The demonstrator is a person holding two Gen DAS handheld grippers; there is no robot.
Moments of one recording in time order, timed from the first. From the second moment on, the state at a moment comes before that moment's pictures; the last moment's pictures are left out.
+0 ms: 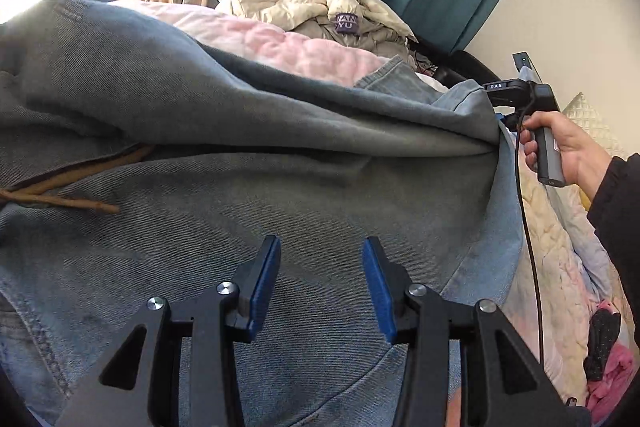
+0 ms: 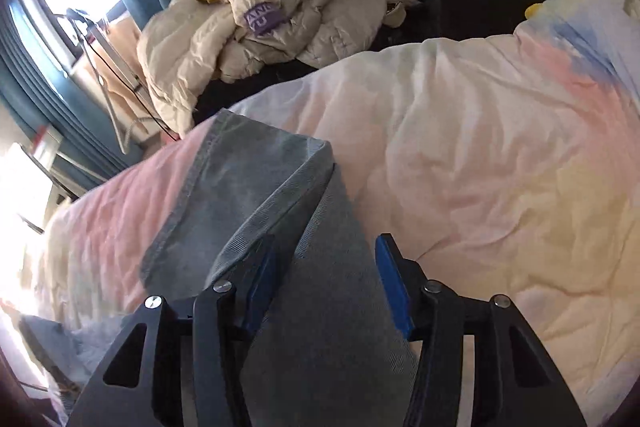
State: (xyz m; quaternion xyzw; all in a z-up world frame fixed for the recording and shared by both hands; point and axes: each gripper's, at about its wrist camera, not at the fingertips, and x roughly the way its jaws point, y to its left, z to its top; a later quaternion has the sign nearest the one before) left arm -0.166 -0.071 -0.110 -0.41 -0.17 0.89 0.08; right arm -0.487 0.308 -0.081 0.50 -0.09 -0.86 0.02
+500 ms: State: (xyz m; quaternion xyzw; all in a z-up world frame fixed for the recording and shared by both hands) left arm -0.147 -0.069 -0.089 -0.38 -0.16 0.91 0.08; right arm -0.367 0.348 -0.011 0.37 -0.21 -0.90 -0.01
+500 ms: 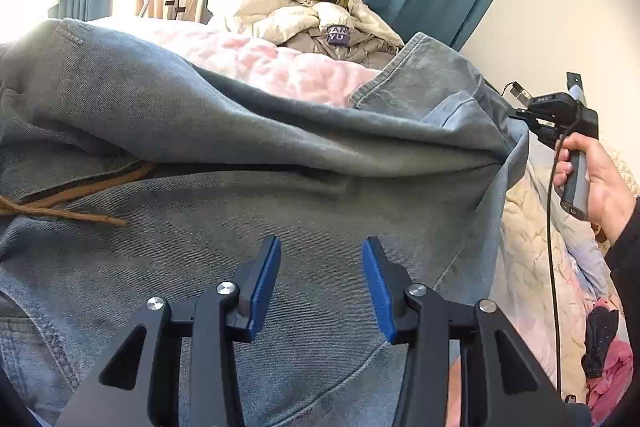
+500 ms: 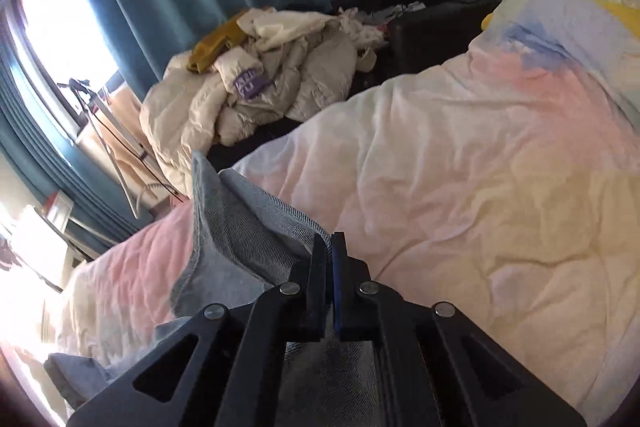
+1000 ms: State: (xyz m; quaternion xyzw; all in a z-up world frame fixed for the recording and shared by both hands) left arm -0.083 -0.073 -0.047 -0.35 -0.14 0.92 0.09; right arm -0.155 0.432 -0.056 0.30 -0.40 -0.86 -0.12
